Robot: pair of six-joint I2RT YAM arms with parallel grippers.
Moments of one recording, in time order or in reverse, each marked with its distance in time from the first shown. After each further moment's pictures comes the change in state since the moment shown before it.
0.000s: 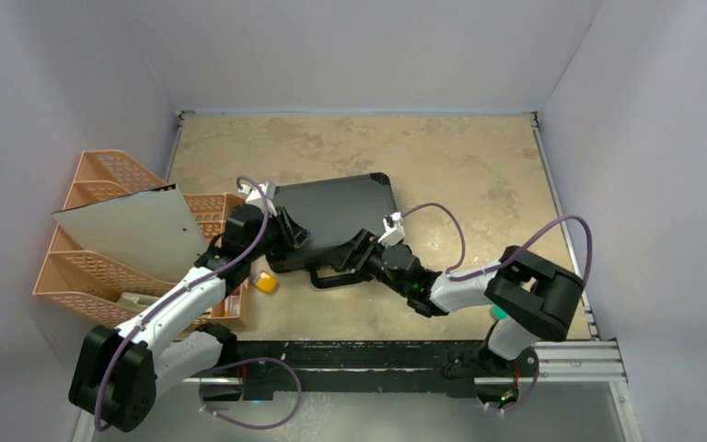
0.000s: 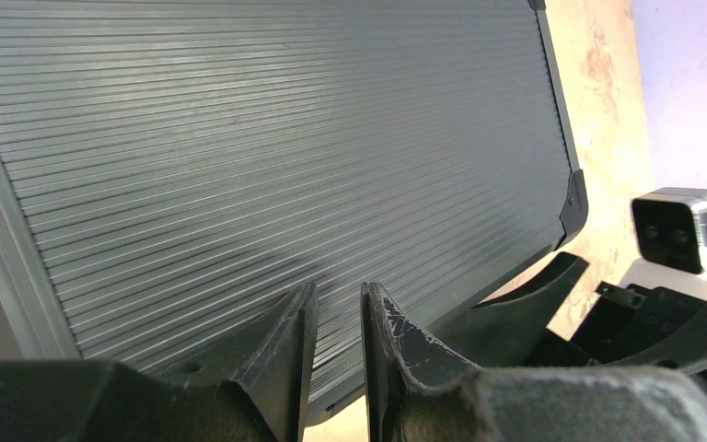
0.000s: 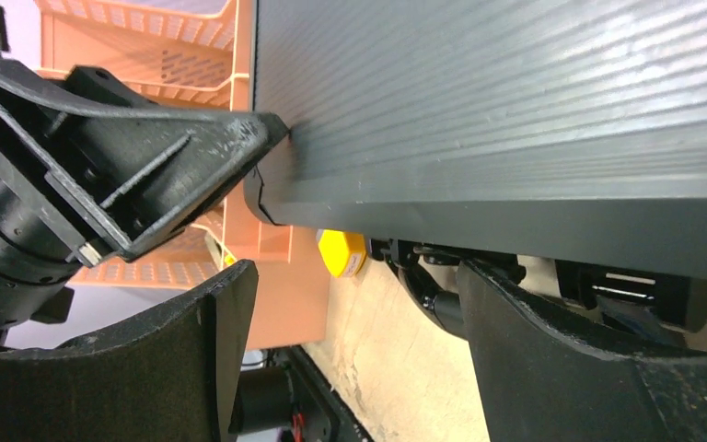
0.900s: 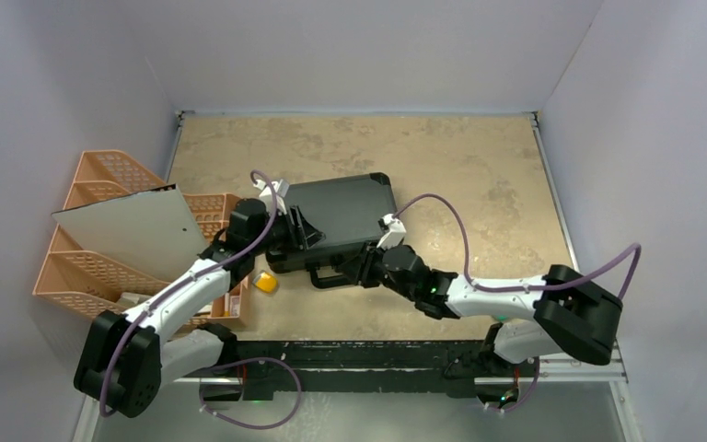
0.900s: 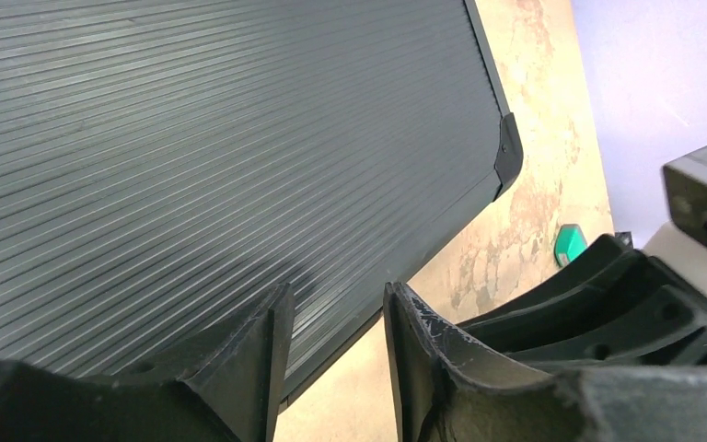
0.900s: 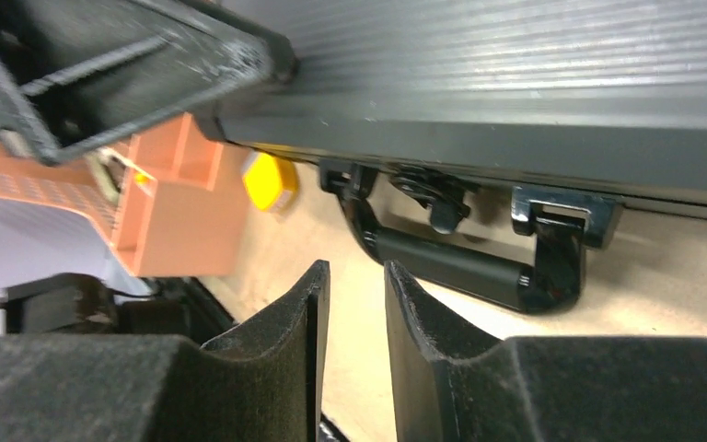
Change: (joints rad) left arm -0.002 0.056 0.033 0.060 0.202 0.028; right arm 0.053 -0.279 0.018 -0.394 0.042 -0.306
